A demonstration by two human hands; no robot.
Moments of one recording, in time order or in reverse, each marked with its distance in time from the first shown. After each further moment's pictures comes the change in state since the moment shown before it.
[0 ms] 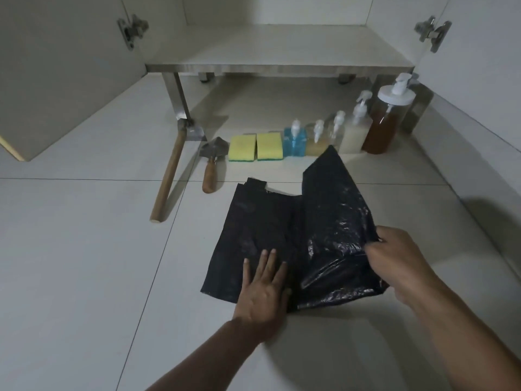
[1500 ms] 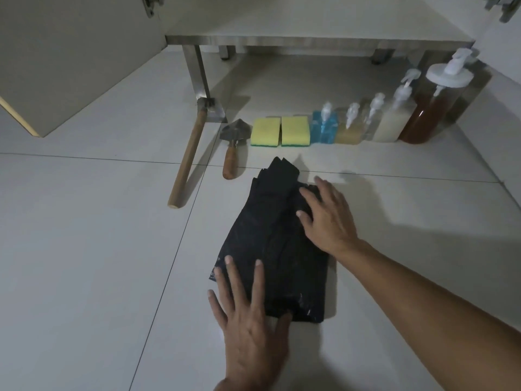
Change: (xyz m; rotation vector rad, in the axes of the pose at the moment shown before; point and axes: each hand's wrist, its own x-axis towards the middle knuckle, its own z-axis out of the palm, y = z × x) left_hand -0.060 -0.013 0.008 -0.190 0.253 -0.482; right_hand 0.095 -0.014 0.146 -0.673 0.041 -0.742
